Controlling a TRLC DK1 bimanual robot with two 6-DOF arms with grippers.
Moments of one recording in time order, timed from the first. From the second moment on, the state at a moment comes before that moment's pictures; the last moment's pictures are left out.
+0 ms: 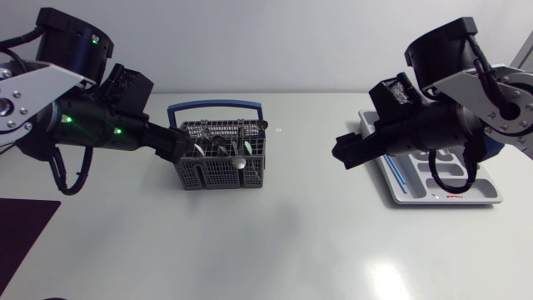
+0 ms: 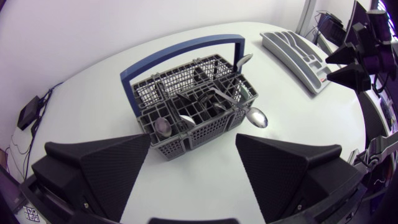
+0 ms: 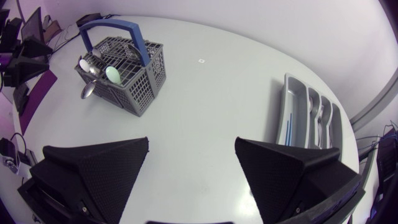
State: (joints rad) left arm -0.35 1.28 1.03 -0.54 0.05 0.10; right arm 0.36 1.30 1.00 -0.53 -0.04 -0.05
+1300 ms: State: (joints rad) left arm -0.27 1.48 1.16 -0.52 0.27 0.18; right arm 0.55 1.83 1.65 -0.96 -0.20 0.00
